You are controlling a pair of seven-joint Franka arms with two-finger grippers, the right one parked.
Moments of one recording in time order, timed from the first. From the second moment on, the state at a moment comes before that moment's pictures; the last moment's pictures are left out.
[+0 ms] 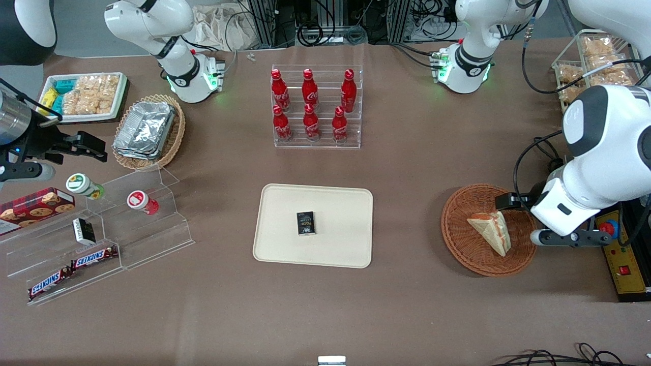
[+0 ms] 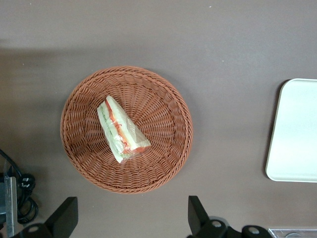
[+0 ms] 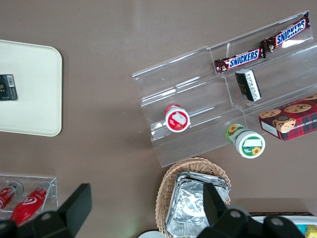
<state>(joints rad) -0.04 0.33 -0.11 -1.44 0.02 1.74 -0.12</state>
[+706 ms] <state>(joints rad) -0.02 0.38 -0.10 -1.45 0.02 1.78 -0.14</state>
